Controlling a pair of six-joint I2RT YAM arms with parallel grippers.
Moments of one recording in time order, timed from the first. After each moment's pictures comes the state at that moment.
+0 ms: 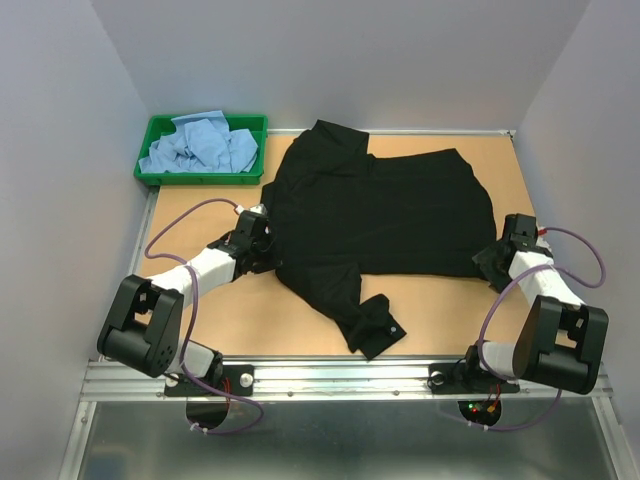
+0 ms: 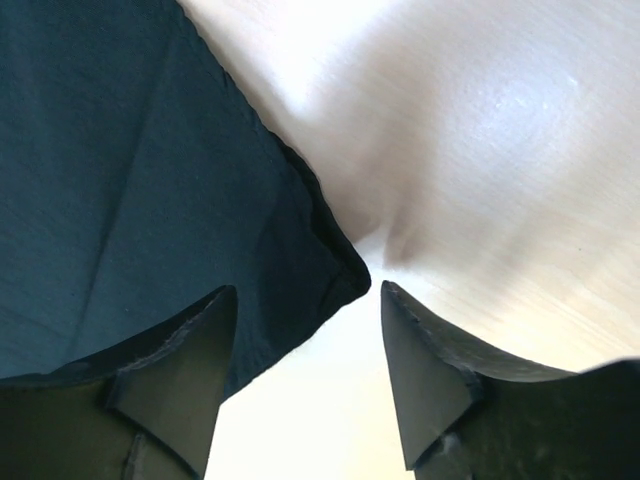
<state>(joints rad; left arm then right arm) -0.41 1.40 0.68 -0.21 0.01 -0.61 -0.28 1.27 0.67 -0.51 0.19 0.74</state>
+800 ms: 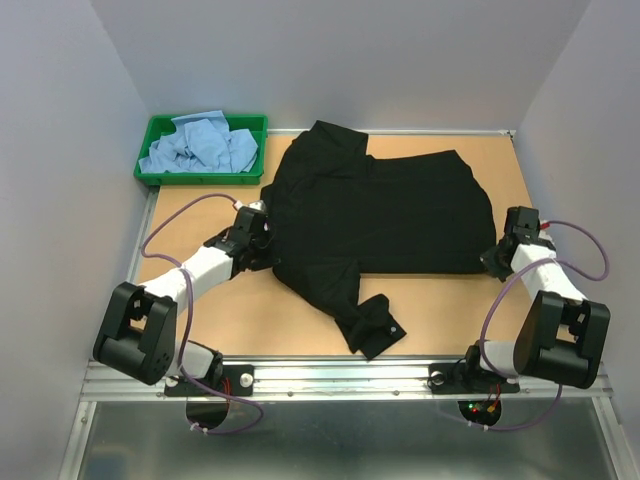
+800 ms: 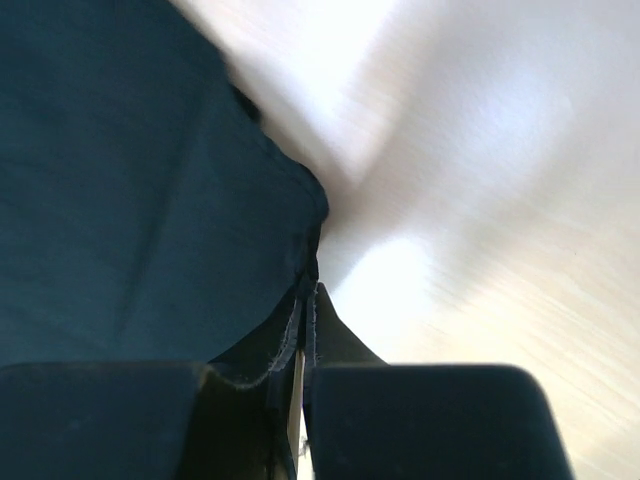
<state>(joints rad) -0.41 1.35 0.71 -0.29 -0.01 -0.58 -0.28 1.30 0.72 -0.54 0.21 0.75</state>
